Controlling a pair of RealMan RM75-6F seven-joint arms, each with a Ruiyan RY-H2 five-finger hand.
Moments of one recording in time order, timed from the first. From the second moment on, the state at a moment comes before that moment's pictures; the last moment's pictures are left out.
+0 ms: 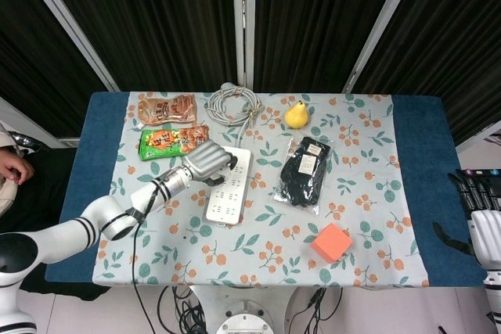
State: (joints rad) left arm -1.07 -1.53 -0.12 -1.13 1.58 0.69 -0.21; right arm 0.06 -1.03 0.06 -1.60 -1.55 1.53 0.24
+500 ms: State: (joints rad) left arm -1.09 -1.55 -0.10 -1.13 1.53 0.68 -0.17; right arm 0.06 -1.03 0.07 -1.60 -1.55 1.53 0.24
